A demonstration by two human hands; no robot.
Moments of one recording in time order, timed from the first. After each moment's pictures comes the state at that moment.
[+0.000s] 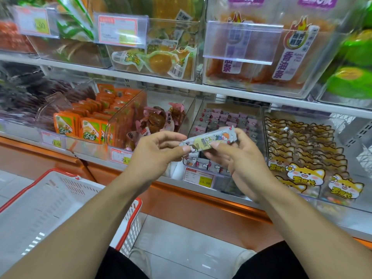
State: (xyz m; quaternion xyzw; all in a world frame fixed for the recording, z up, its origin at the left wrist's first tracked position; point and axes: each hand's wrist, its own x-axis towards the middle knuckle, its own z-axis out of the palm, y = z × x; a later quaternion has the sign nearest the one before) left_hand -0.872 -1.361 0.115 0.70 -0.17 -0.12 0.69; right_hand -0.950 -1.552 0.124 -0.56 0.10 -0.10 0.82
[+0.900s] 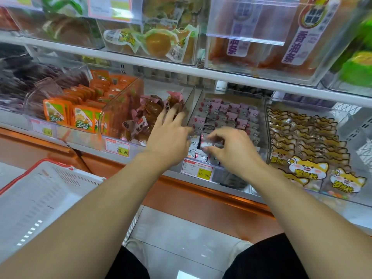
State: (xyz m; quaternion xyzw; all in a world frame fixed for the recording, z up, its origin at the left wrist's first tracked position) left_hand -0.831 -1.407 0.089 0.93 -0.35 0.15 0.05; right_hand -0.915 -1.573 0.096 -0.96 0.06 -0.13 0.25
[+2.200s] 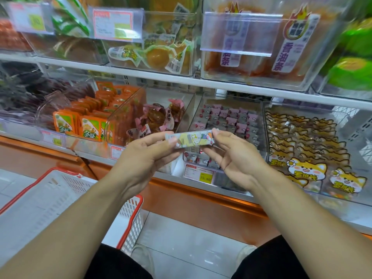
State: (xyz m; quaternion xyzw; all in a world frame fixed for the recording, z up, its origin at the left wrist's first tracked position) left_hand -0.881 -1.349 0.119 0.57 -0.06 -0.22 0.79; right_hand -0.932 -1.550 0.120 -0.43 0.21 -0.05 0.88
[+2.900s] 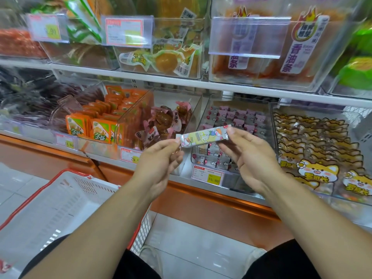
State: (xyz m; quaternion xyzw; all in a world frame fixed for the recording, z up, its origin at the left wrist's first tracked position) left_hand -0.876 -1.367 0.104 0.54 0.09 -0.17 0.82; right_hand -0.940 -1.555 0.119 -0.48 0.20 -0.13 0.84
